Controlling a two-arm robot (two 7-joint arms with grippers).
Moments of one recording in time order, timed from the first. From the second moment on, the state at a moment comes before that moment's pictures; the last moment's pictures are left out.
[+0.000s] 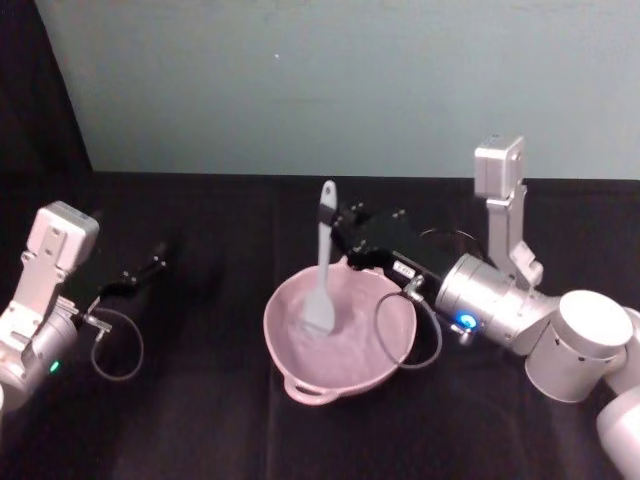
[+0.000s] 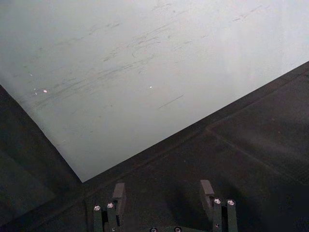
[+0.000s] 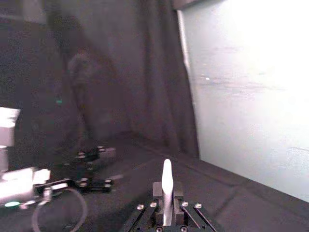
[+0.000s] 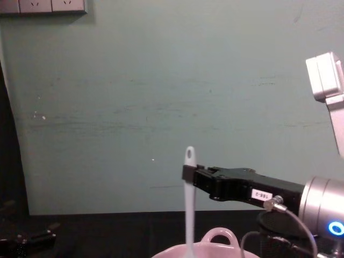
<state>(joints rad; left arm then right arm) -0.20 0.60 0.45 -1.41 -0.25 -0.12 0.03 0.40 0.31 -0.48 -1.32 0.55 -0.03 0.55</state>
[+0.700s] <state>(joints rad) -0.20 0.60 0.45 -1.41 -0.25 -0.12 0.03 0.33 0.38 -0.42 -1.41 0.51 -0.05 0.50</state>
